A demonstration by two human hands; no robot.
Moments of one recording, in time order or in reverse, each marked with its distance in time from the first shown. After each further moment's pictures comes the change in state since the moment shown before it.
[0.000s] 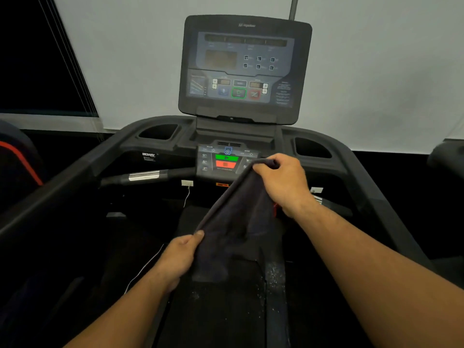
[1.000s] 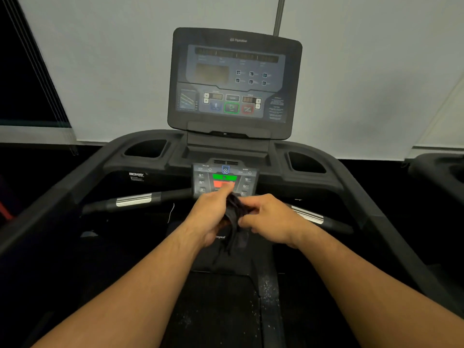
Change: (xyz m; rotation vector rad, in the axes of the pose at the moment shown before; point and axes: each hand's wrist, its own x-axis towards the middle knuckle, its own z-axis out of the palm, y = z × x) left_hand 0.059 0.132 0.028 -0.325 -0.200 0.144; right_hand 0.004 -0.006 0.034 -0.185 -0.569 -0.120
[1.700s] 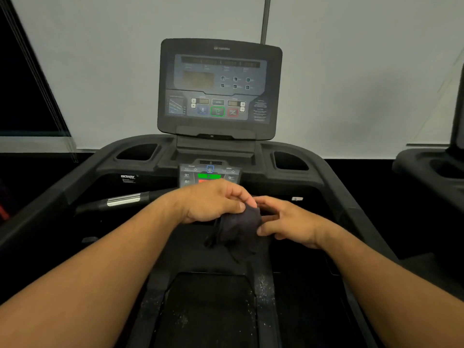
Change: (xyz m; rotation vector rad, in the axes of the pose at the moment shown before) left_hand -0.050 0.043 0.040 0.805 -0.604 0.164; right_hand -0.059 0.049 -0.062 0.232 -0.160 0.142
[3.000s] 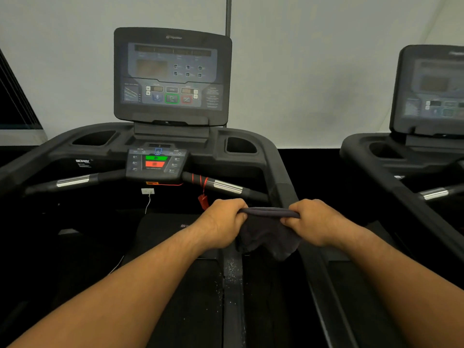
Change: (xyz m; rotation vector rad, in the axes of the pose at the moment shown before) left_hand 0.060 0.033 0.218 0.399 0.317 -0.016; right_hand -0.175 0.084 -0.120 -0.821 0.319 0.257
